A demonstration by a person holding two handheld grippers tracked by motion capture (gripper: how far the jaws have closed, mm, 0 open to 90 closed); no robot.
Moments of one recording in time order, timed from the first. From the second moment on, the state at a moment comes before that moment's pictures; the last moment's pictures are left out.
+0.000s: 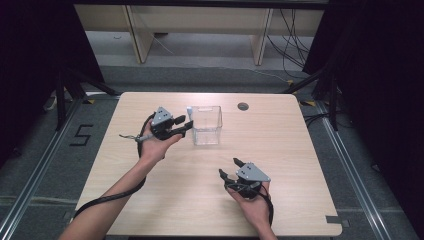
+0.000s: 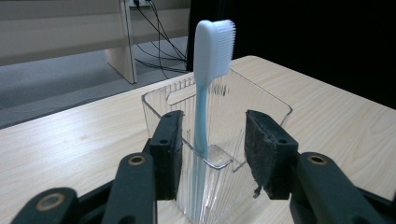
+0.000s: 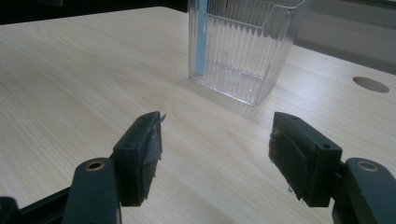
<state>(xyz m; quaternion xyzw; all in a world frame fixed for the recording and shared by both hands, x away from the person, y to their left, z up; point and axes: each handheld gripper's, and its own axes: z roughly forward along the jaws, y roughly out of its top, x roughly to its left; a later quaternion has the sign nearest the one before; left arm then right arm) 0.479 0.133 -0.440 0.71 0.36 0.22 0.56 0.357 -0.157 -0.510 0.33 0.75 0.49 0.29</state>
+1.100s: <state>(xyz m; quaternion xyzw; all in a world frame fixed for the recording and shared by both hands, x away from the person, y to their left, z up) 0.427 0.164 -0.446 0.71 0.38 0.22 0.56 0.356 -0.158 -0.510 0.33 0.75 0.49 0.29</state>
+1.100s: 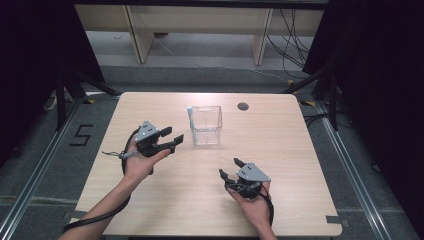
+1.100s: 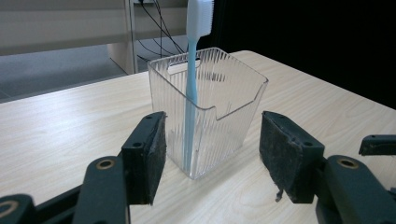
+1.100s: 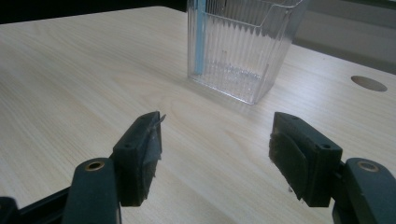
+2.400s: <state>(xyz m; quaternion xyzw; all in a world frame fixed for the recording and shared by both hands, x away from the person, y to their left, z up) 0.375 0.213 -0.507 0.72 0.40 0.23 0.53 0.356 -0.160 -0.509 0.34 0.75 0.49 0.29</state>
